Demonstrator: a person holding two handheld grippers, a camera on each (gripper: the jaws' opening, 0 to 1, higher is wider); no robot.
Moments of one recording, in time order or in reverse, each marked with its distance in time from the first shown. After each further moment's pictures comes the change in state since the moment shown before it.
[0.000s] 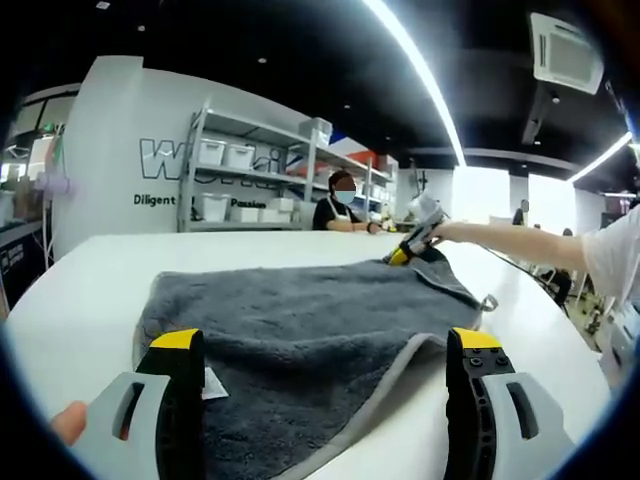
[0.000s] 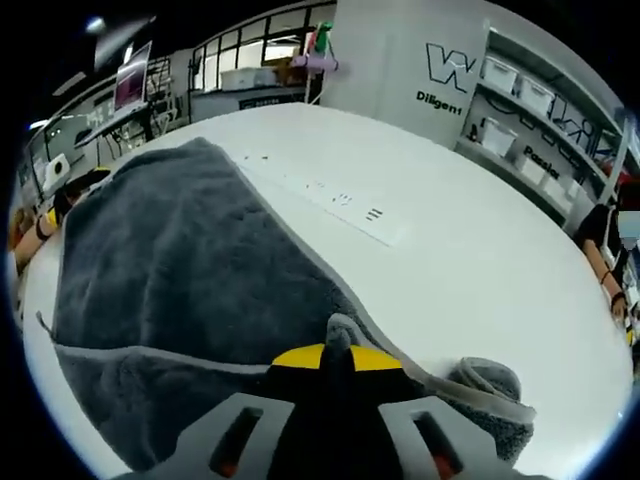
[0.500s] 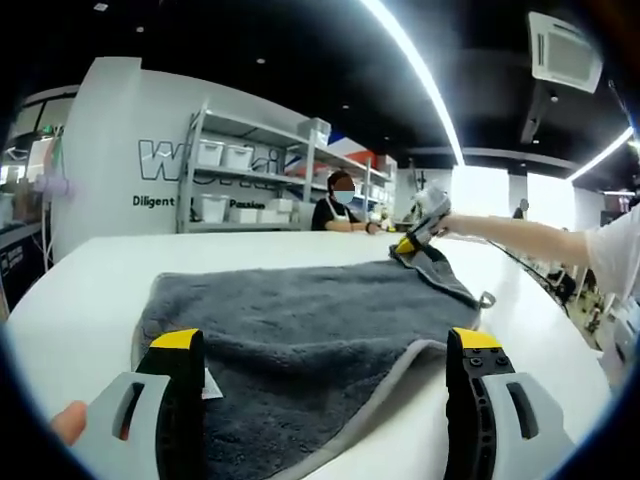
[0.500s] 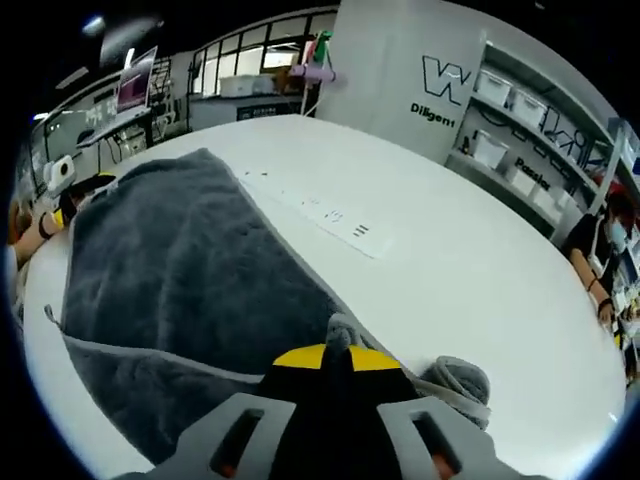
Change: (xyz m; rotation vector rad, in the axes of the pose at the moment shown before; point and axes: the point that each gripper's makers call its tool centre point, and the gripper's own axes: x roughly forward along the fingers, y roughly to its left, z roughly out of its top) left arm 0.000 0.000 0.001 0.008 0.000 -0.005; right arm -0.034 -0.015 0.012 -0.015 -0.051 -0.045
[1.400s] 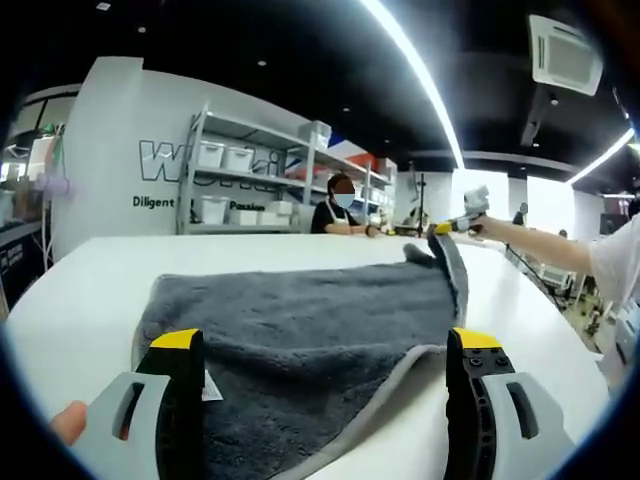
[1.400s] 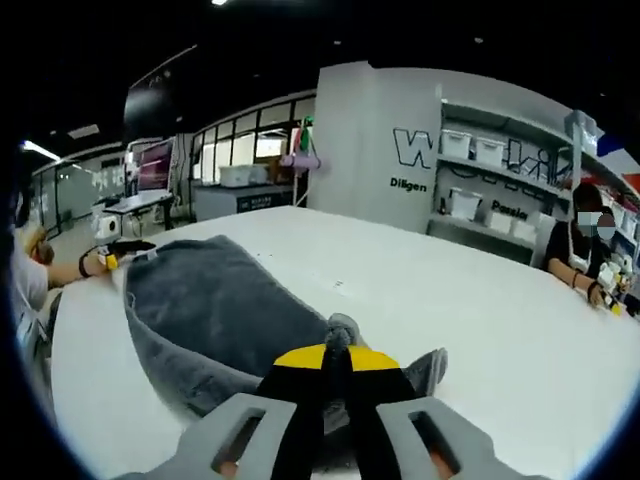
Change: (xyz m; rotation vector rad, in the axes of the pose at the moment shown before) left arm -0.001 0.001 0.003 -0.007 -0.014 -0.001; right arm -0.125 -0.029 -0.024 0.126 -0.402 0.021
